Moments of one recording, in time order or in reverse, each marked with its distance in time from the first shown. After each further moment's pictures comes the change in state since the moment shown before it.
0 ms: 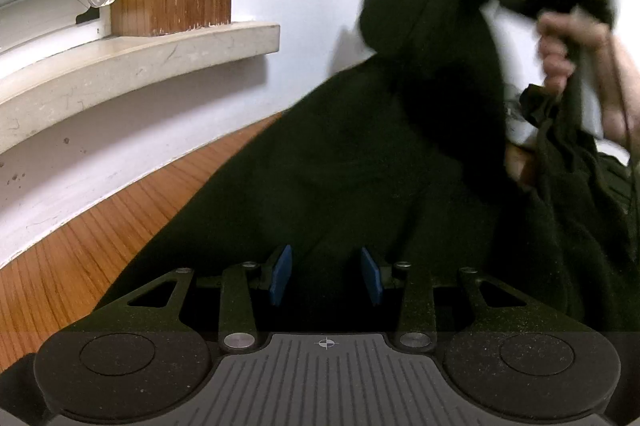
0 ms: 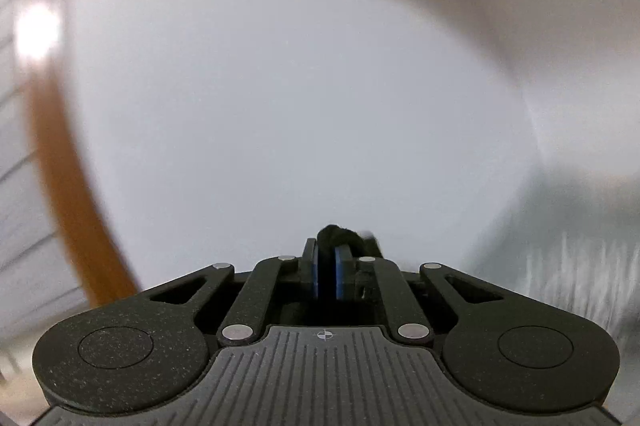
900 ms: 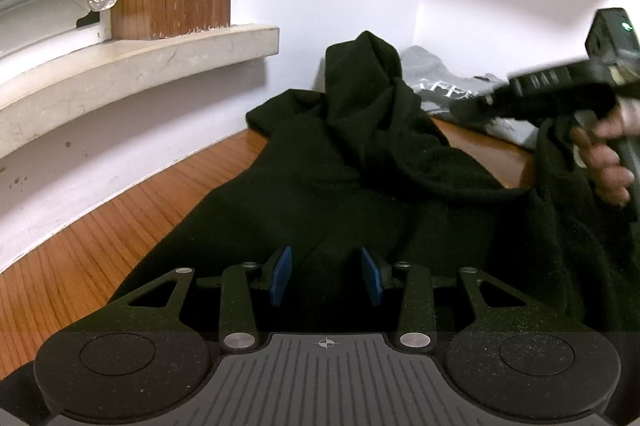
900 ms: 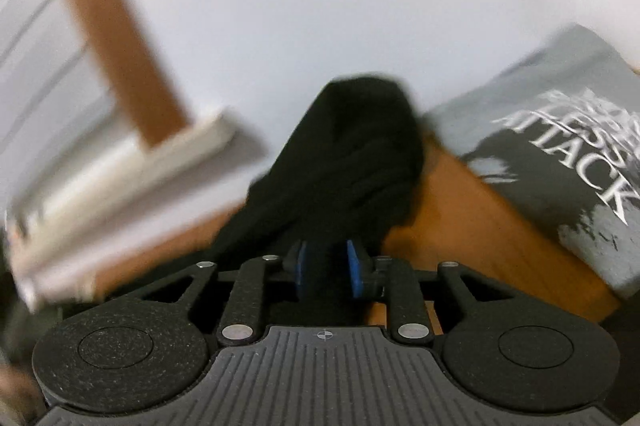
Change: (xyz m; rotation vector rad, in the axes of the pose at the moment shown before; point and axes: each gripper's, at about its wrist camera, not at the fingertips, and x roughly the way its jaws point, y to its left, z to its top) left arm 0.000 -0.001 0.001 0.005 -0.003 0.009; right arm -0.014 -0.015 -0.062 0.132 0.563 0.079
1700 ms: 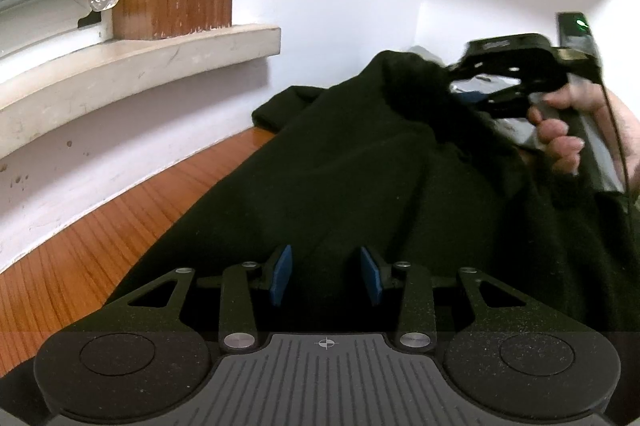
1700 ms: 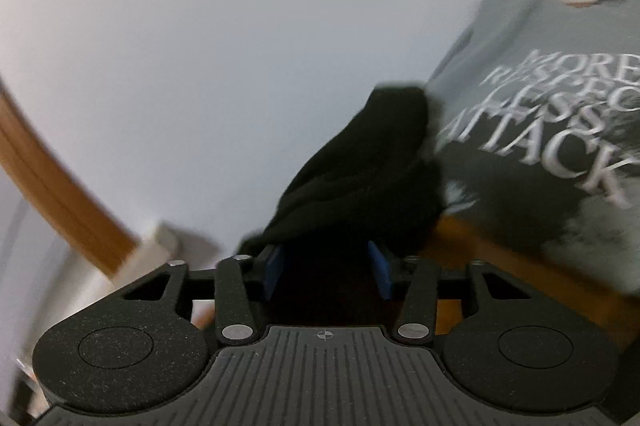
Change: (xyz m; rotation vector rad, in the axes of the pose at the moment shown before) left arm -0.001 -0.002 -0.004 -0.004 -0.007 0.008; right arm 0.041 -0.046 0.021 0.265 -0.098 -0.035
